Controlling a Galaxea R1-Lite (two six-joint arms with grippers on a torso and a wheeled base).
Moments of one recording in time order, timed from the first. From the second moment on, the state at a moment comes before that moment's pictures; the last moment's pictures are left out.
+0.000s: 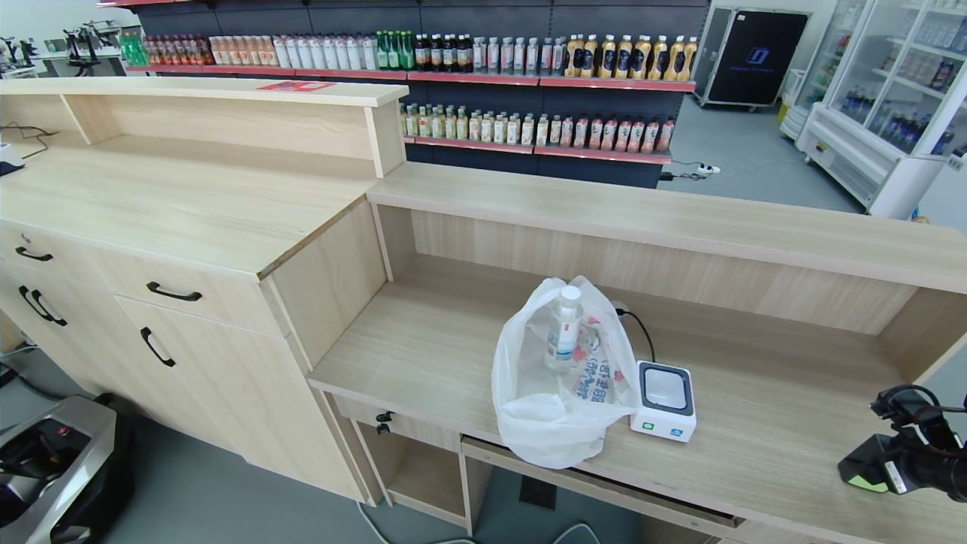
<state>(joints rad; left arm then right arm) 0.00 0.00 0.00 0.00 0.01 0.01 -0.66 2.29 -0.62 -0.96 0.25 -0.81</state>
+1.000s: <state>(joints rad) 0.00 0.00 0.00 0.00 0.01 0.01 -0.66 2.30 -0.60 -0.96 0.27 -0.89</state>
